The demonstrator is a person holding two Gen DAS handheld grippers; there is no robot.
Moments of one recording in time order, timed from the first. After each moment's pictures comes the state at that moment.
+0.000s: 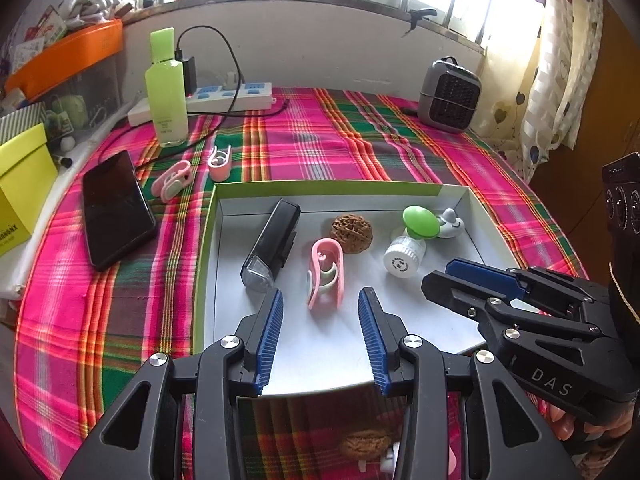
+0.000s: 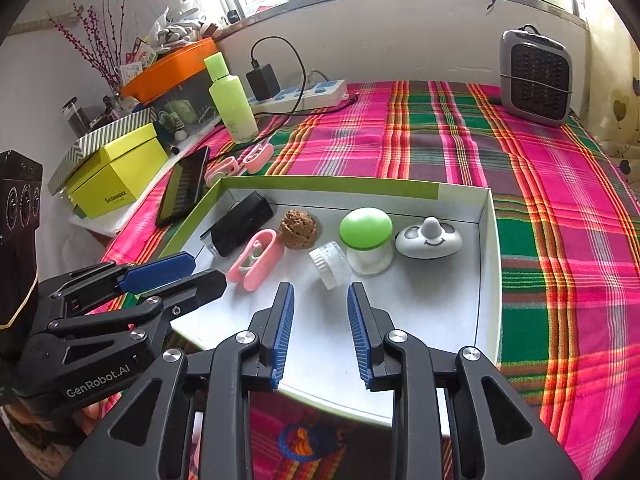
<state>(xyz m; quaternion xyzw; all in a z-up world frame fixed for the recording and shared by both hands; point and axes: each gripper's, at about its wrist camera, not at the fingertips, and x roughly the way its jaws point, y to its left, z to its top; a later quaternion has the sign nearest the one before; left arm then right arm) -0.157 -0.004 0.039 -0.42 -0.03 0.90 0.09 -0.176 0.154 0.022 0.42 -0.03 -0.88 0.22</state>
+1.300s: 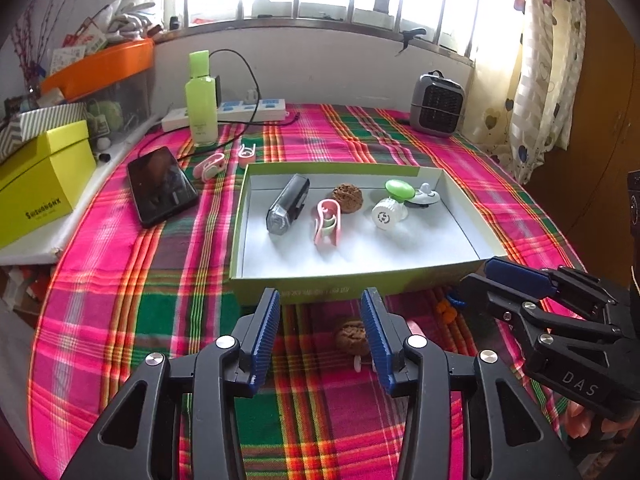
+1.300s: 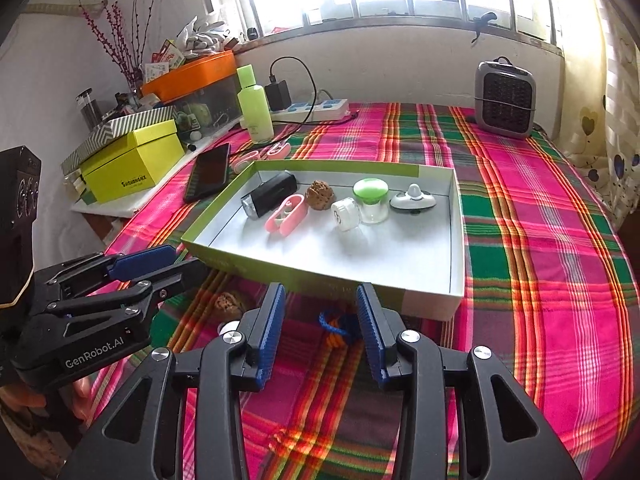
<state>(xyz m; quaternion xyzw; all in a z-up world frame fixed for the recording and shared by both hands) -0.073 -0.011 0.049 -0.38 -0.02 0.92 0.07 -0.089 0.157 0.038 0.38 -0.01 -0.90 0.20</state>
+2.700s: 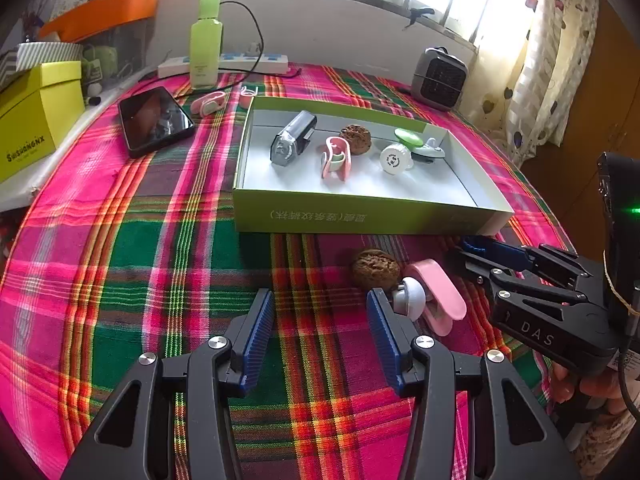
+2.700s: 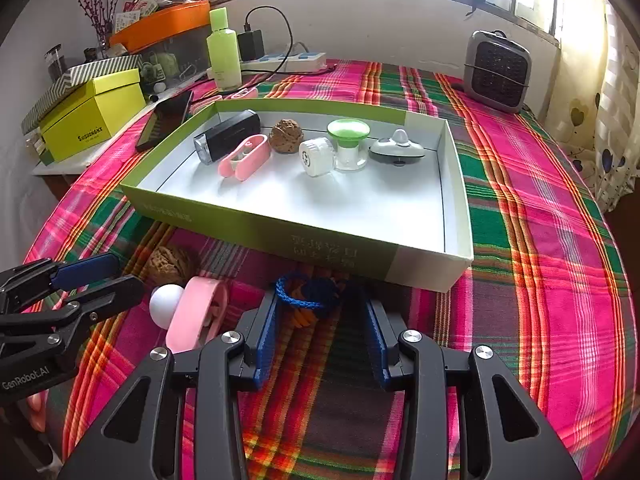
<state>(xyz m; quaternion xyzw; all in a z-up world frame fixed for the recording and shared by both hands) -0.065 -0.025 0.008 -0.43 -0.06 0.90 0.10 -0.102 0.148 -0.001 0.43 0.05 -0.89 0.15</state>
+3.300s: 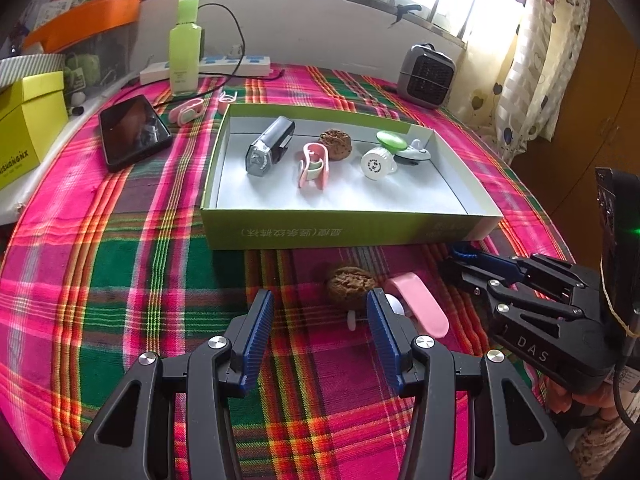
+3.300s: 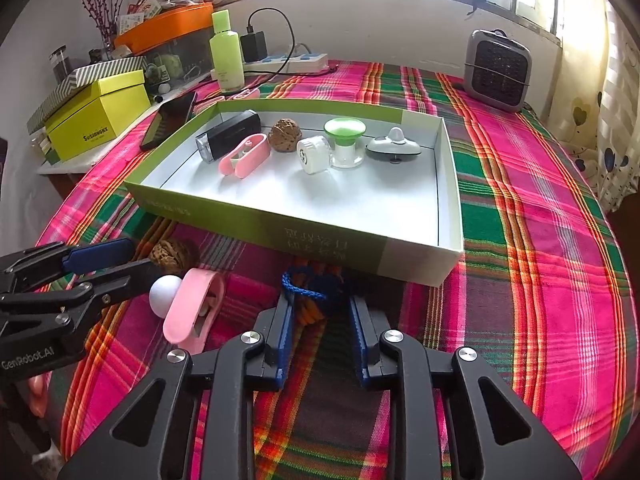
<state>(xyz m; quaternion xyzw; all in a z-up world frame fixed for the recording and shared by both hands) -0.076 -0.014 0.013 -0.43 -0.06 0.89 0.12 -0.099 0.153 0.000 0.43 0.05 -0.89 0.16</state>
